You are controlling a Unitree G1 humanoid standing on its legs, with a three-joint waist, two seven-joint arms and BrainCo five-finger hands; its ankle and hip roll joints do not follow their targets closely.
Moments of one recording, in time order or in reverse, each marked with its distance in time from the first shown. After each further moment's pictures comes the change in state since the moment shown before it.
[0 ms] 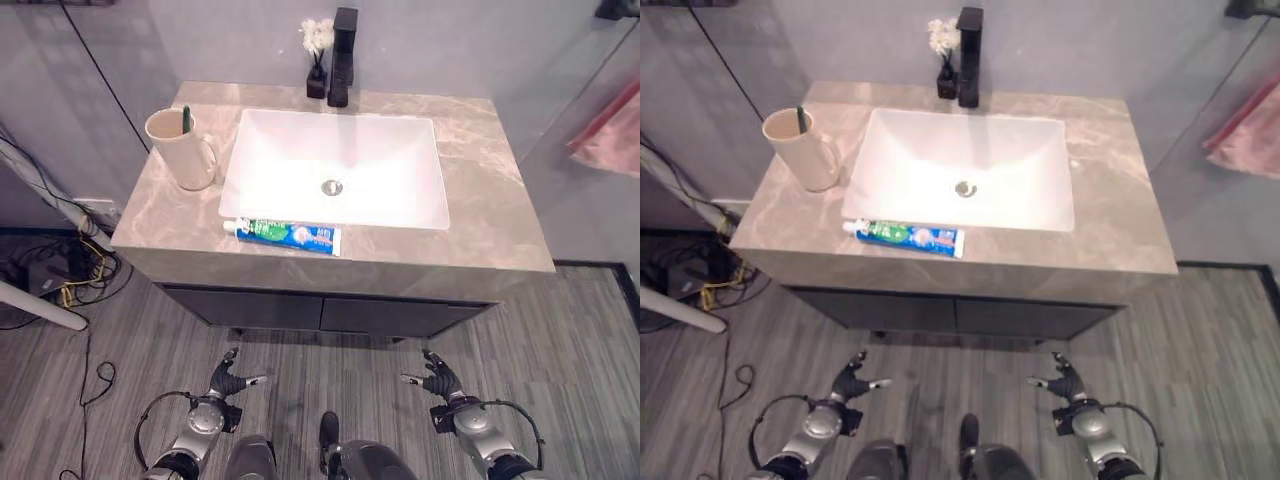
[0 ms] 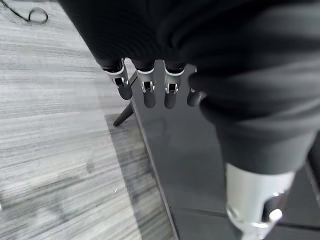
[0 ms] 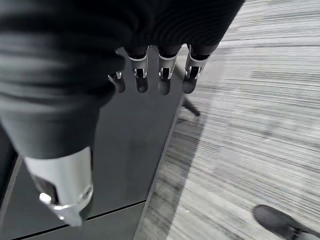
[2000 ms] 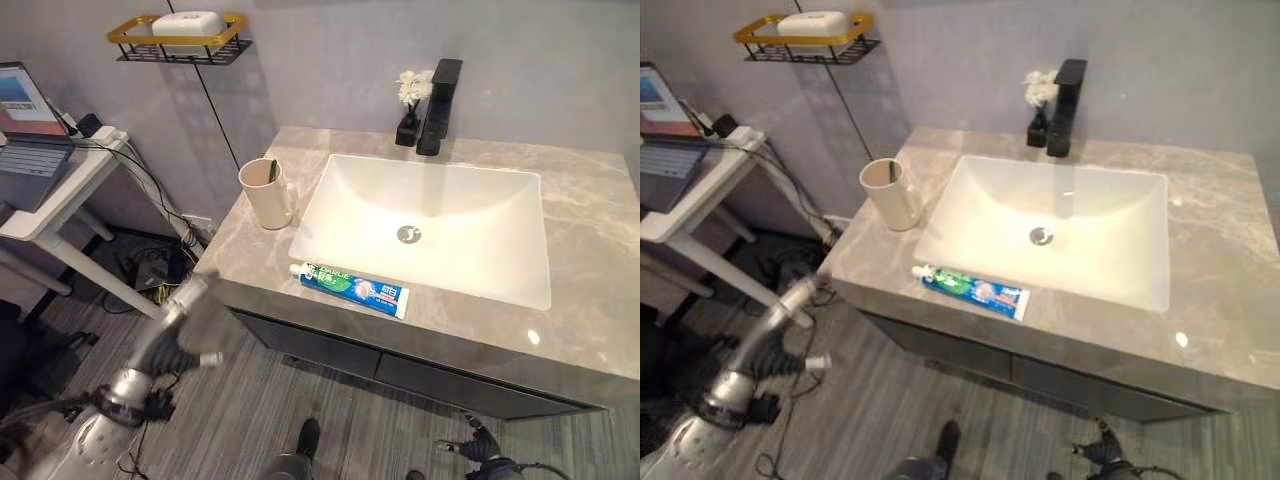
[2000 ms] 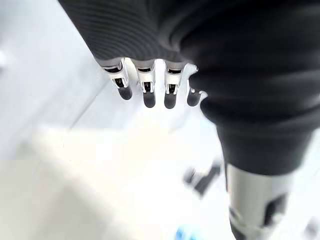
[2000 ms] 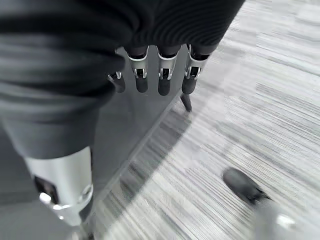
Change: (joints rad) left arm 0.348 0.464 0.384 -1.240 0.201 -0.239 0.104; right arm 0.172 0.000 -0.030 0.230 -0.191 -0.033 -0.075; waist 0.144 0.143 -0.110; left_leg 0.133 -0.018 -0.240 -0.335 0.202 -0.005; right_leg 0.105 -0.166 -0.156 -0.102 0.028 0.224
